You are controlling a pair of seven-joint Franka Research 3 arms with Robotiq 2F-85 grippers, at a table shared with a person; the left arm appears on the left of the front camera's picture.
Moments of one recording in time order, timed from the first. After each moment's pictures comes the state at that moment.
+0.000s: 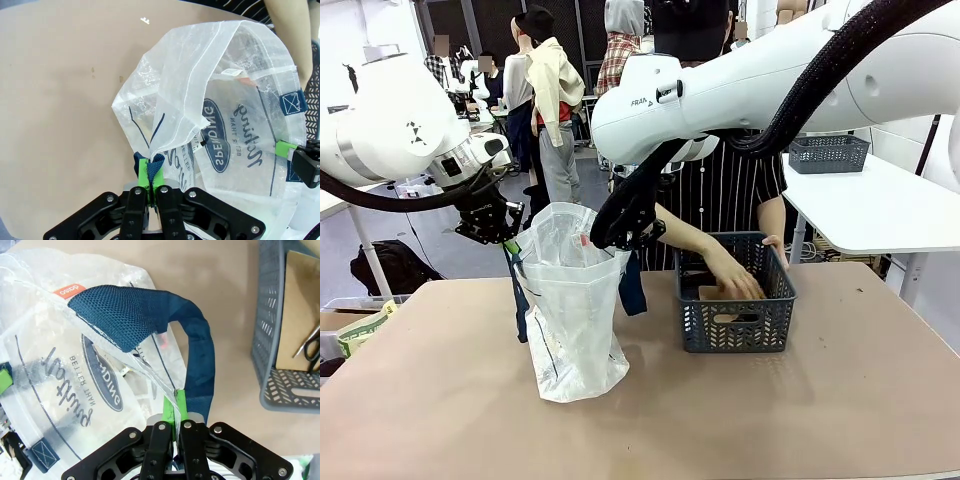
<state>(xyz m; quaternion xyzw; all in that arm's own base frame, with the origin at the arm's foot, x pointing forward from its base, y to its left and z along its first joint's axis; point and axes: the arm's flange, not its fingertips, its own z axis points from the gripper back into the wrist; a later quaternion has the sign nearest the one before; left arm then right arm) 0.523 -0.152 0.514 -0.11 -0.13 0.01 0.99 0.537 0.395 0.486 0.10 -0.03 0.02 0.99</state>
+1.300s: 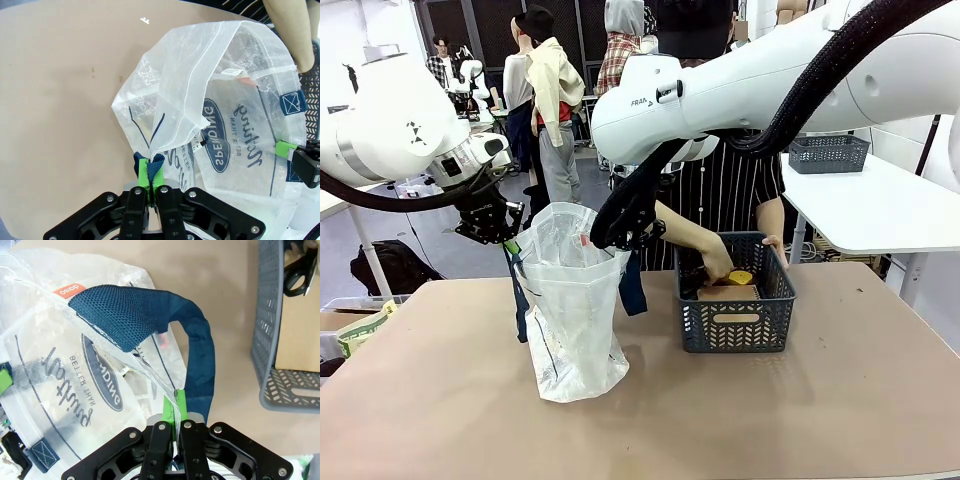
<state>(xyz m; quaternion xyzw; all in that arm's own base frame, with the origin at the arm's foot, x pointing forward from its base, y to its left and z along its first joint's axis) 0.523 -0.152 0.514 -0.11 -0.13 0.01 0.99 0.537 0.395 0.486 0.10 -0.03 0.02 0.99</state>
